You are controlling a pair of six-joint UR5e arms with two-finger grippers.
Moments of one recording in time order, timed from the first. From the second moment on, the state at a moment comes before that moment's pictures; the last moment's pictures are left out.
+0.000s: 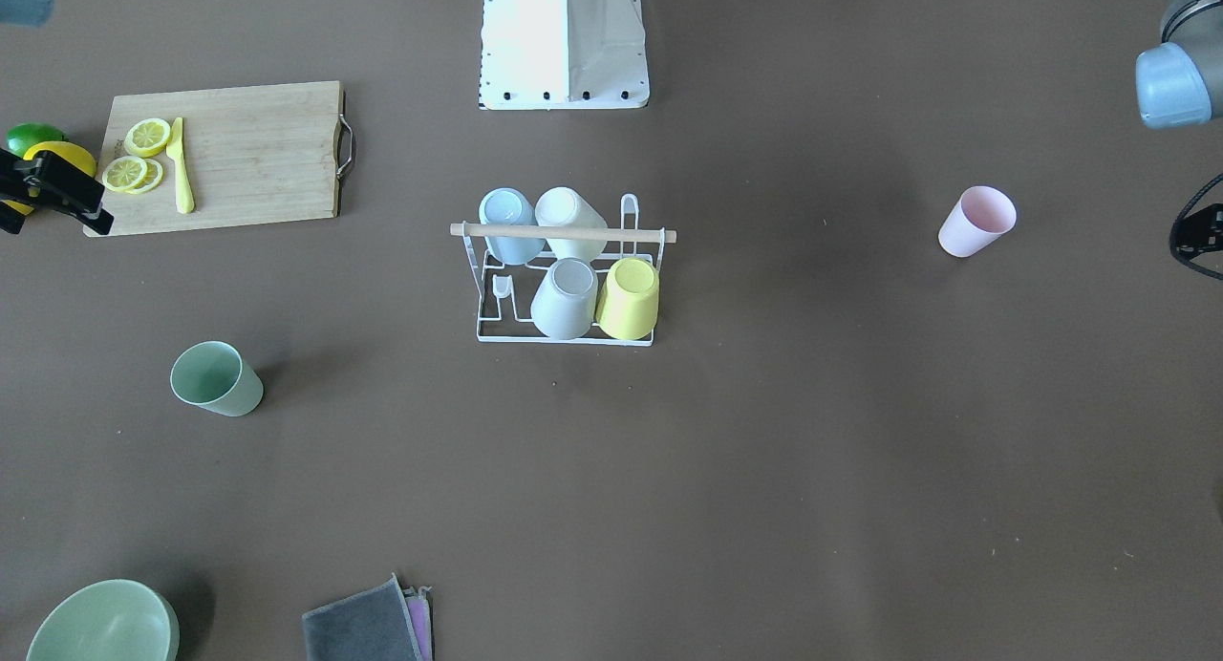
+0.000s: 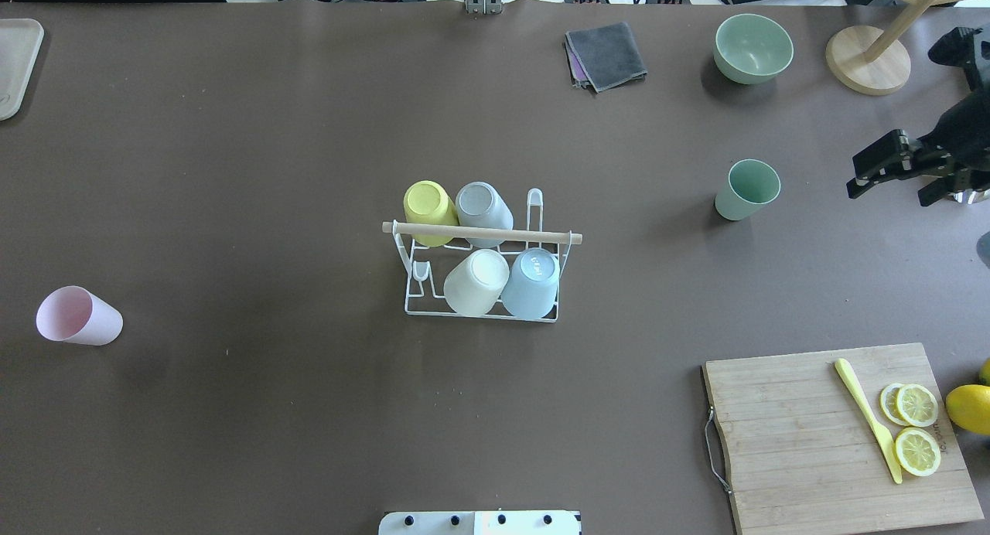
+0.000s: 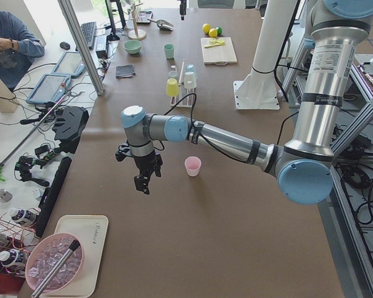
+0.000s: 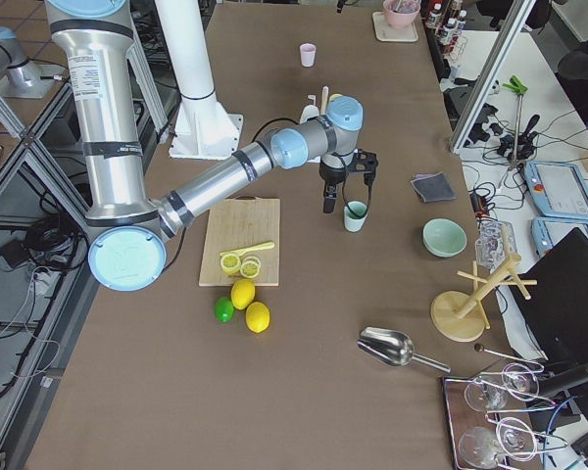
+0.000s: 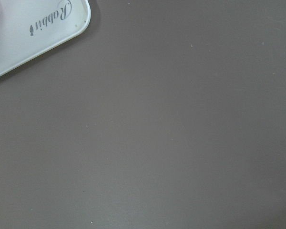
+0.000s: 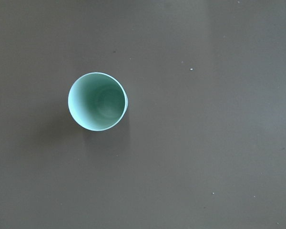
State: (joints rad) left arm -1.29 -1.81 -1.66 -1.16 -2.09 0.15; right arm 1.14 -1.43 2.00 -1.72 2.34 0.66
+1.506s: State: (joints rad) left arm -0.99 -2.20 -1.32 -0.66 -2.09 0.37; right arm 1.08 -0.77 1.22 -1.91 2.28 0.01
